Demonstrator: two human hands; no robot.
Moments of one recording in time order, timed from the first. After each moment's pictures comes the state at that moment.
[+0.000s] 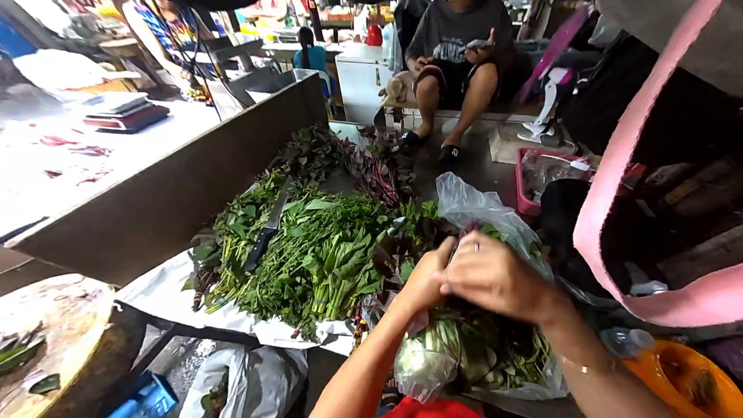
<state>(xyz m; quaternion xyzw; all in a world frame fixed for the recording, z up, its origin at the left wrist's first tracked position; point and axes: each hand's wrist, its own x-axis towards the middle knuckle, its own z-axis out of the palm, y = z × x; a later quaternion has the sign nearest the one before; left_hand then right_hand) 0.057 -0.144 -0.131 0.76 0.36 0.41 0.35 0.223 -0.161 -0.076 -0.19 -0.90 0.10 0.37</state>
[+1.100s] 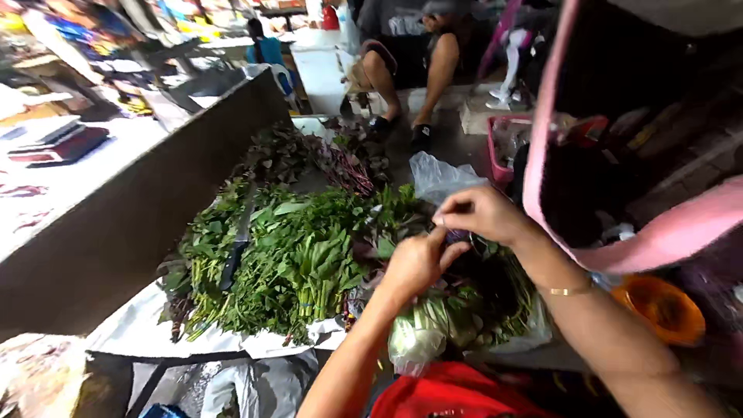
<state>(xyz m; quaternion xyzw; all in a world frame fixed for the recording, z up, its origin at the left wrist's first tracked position) 0.075 -0.143 -0.118 0.85 0.38 0.32 0.18 0.259 -0.126 -0.075 -0.40 -0.74 0.33 0.42</state>
